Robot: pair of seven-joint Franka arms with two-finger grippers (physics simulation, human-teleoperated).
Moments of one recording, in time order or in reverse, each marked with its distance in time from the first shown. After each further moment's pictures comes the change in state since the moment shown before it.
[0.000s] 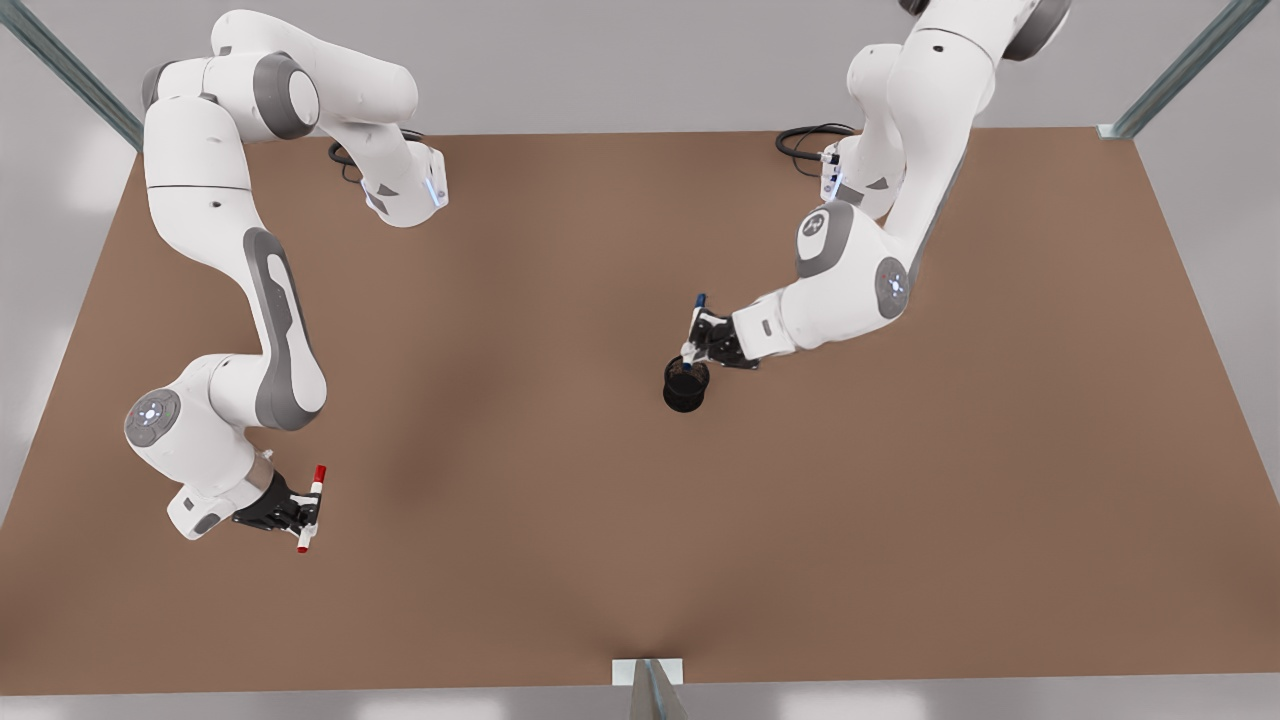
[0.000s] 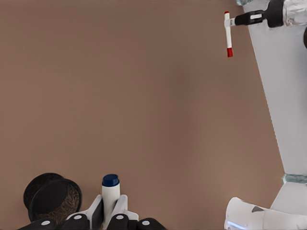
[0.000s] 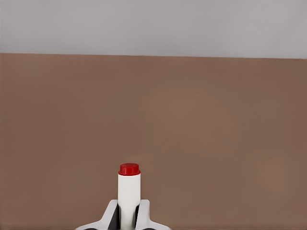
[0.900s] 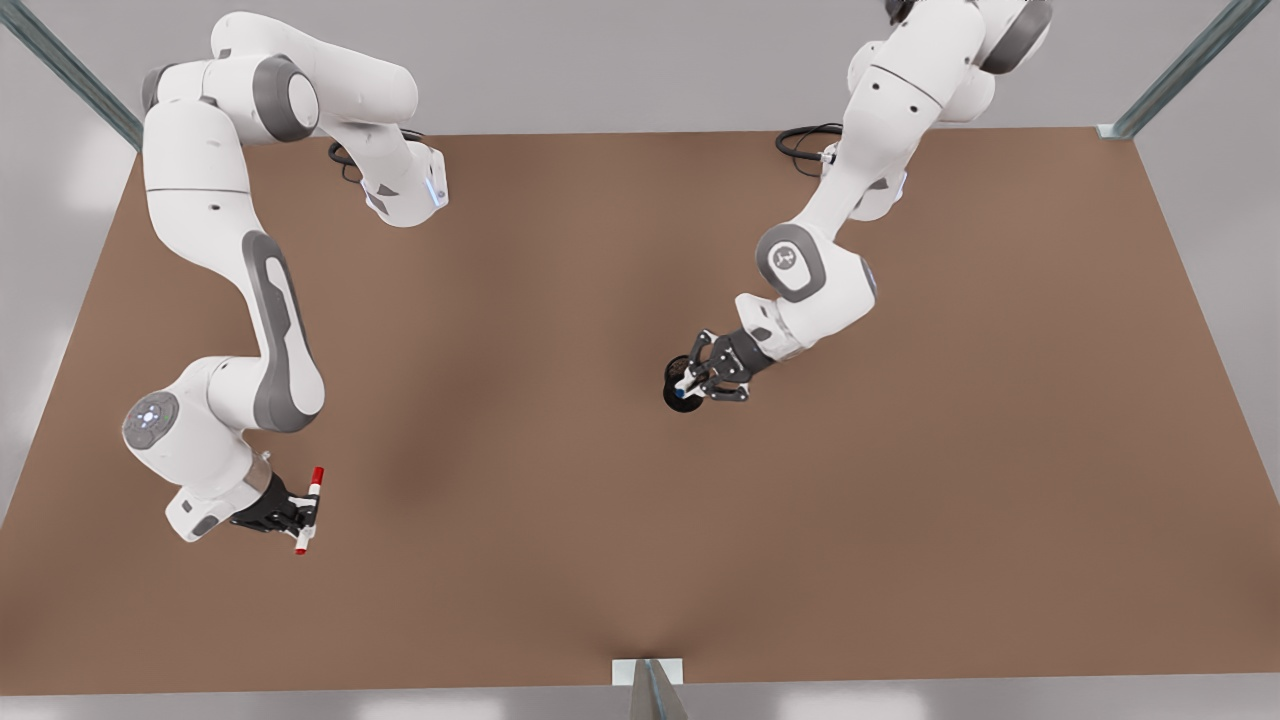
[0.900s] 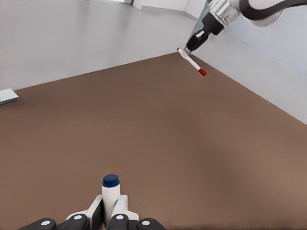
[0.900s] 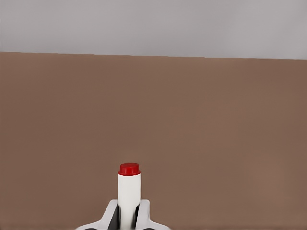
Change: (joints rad) left arm -0.085 0.067 0.004 -0.177 -0.761 0.486 1.310; right arm -0.004 0.013 -0.002 0.010 0.000 0.000 -0.014
